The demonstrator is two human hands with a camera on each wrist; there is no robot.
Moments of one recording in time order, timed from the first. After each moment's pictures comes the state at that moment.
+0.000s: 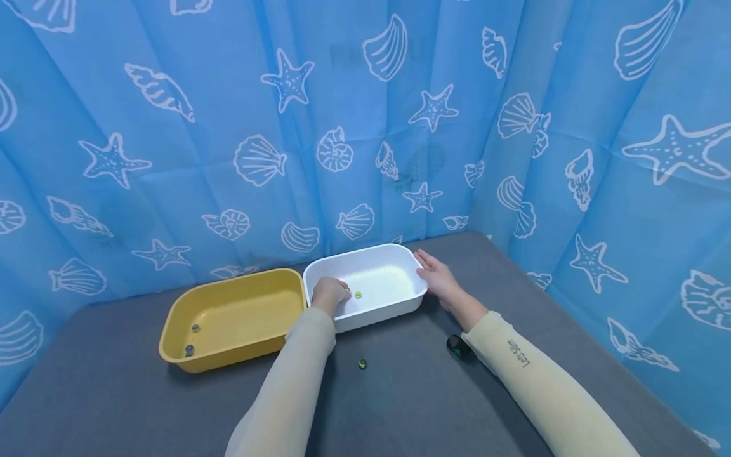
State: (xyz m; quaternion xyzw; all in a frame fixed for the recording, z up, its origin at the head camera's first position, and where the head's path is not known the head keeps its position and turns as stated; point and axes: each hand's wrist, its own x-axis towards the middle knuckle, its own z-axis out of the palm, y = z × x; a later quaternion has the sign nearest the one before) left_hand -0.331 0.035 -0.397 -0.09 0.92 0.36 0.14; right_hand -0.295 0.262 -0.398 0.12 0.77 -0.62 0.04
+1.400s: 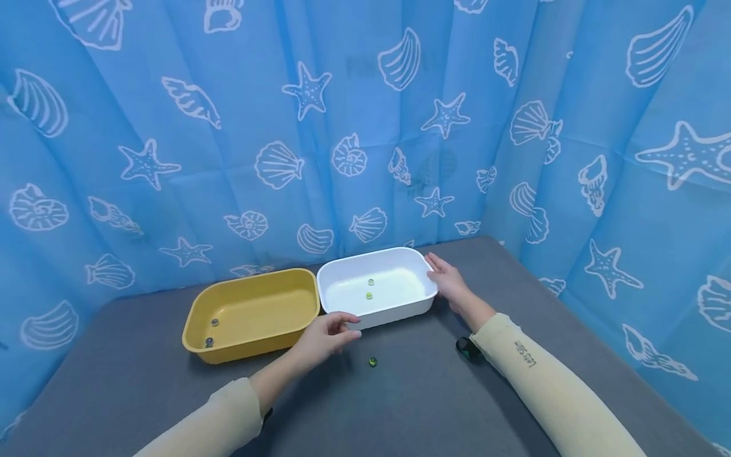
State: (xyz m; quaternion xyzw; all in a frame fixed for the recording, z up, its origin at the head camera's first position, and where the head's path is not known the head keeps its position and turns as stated) left_hand -0.220 -0.044 -0.388 0.22 0.78 0.55 0.16; right_hand -0.294 0.260 -0.398 0.10 0.76 -0.64 0.04
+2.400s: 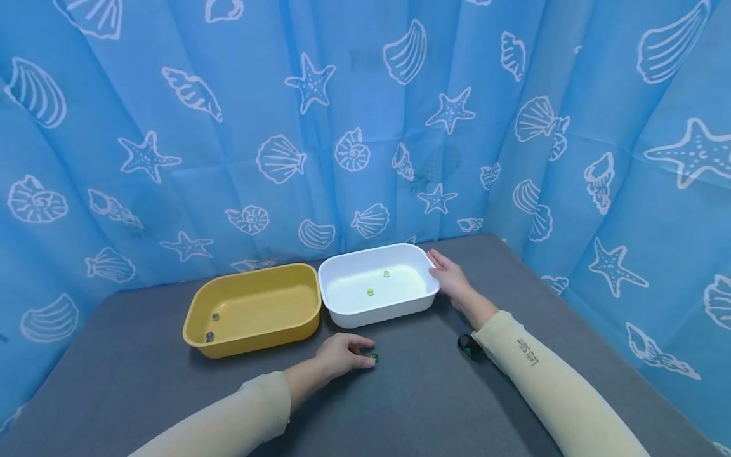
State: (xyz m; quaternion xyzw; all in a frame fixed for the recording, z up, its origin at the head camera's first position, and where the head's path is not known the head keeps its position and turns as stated) left_hand -0.206 -0.020 -0.408 0.14 0.86 0.43 0.23; right_hand -0.294 0.259 -0.396 0.11 0.78 -0.62 0.05
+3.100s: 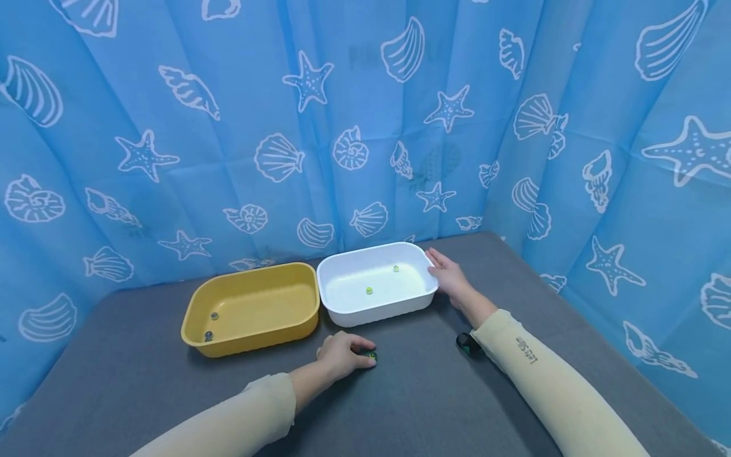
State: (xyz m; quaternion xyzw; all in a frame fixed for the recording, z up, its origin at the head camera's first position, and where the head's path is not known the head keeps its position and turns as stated) left_hand -0.202 -0.008 -0.407 0.12 0.90 0.38 0.19; right_hand -0.295 0.261 -0.396 0.11 0.77 -0.63 0.05
